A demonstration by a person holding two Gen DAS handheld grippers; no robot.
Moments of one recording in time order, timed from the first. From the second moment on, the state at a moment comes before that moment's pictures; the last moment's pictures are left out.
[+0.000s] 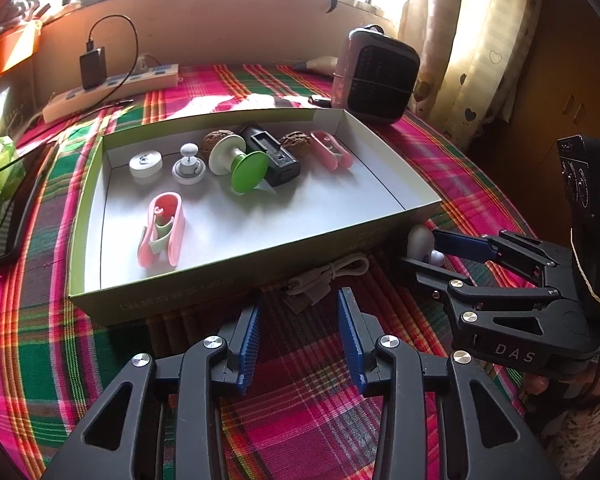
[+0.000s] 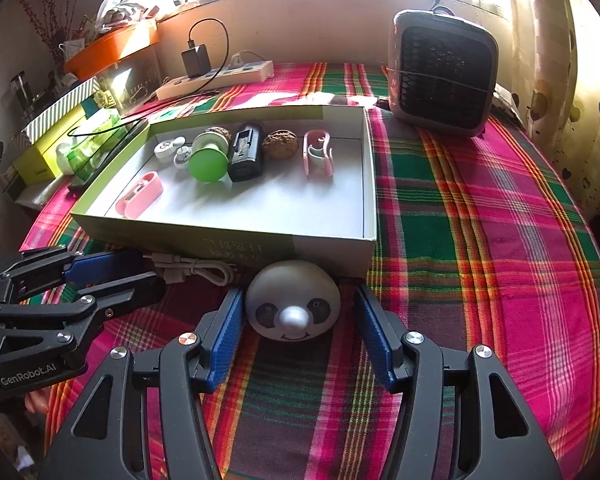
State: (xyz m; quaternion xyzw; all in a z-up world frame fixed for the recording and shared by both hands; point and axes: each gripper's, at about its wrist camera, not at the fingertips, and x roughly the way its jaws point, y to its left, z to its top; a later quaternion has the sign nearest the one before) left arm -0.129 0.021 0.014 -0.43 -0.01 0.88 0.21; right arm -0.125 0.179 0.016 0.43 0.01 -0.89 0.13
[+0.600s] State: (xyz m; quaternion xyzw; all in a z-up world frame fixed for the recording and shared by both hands) left arm -0.113 0.054 0.013 -0.43 0.01 0.86 0.26; right arm -0.111 0.198 0.020 0.42 0.00 -0.90 0.12
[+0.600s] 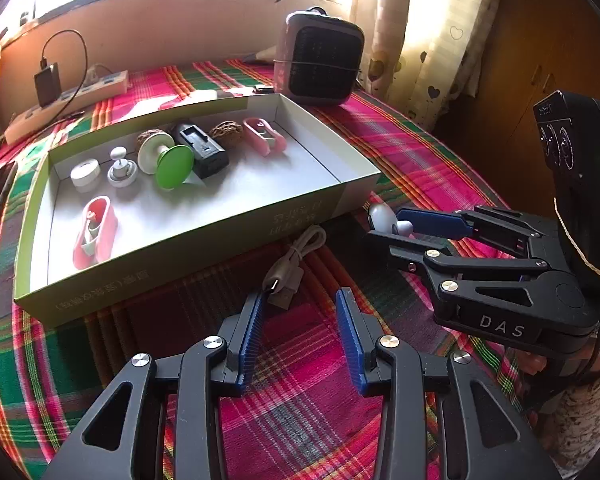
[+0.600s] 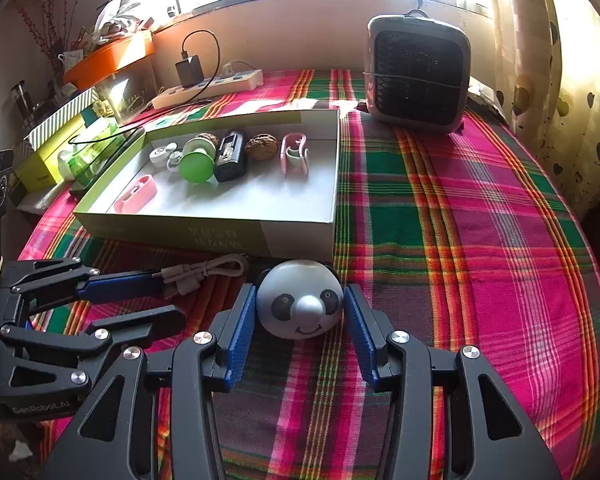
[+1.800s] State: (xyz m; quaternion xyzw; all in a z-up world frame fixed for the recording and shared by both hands) left arm -0.125 0.088 0.012 -0.43 0.07 0.87 0.22; right arm -0.115 0.215 0.013 0.43 0.04 -0.90 0.10
